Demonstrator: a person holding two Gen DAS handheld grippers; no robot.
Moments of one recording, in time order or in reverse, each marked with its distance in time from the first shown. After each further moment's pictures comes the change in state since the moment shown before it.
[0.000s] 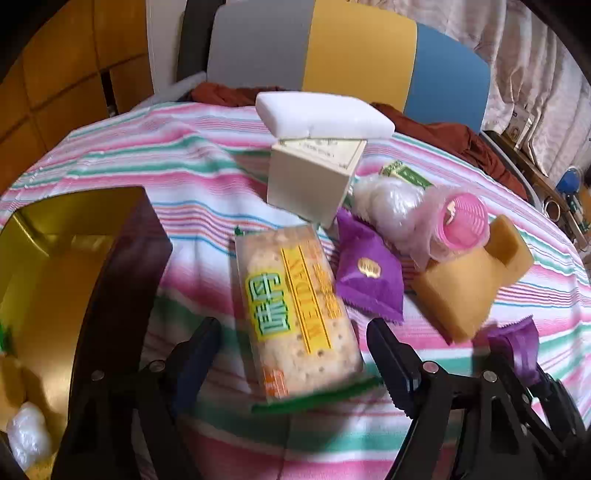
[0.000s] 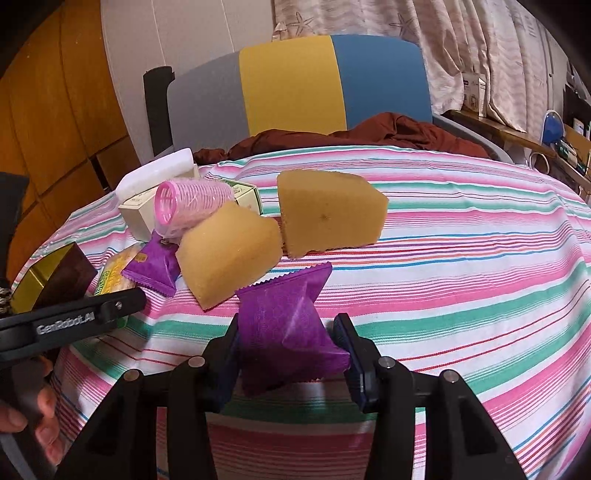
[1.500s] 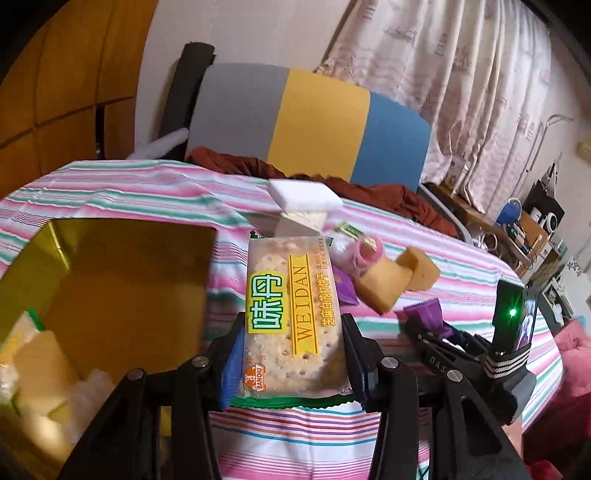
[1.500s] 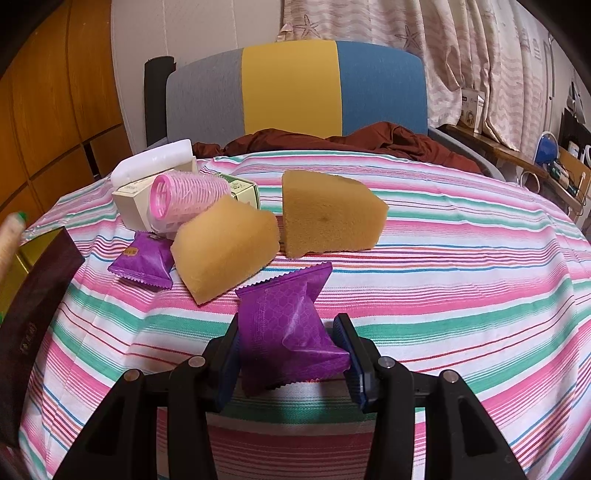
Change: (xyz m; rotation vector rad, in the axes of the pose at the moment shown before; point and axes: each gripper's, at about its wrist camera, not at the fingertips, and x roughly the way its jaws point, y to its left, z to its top) left arm -0.122 0.061 -0.043 -0.006 -0.235 -0.221; right arm 0.000 0.012 -0.002 -0.078 -0.012 -0.093
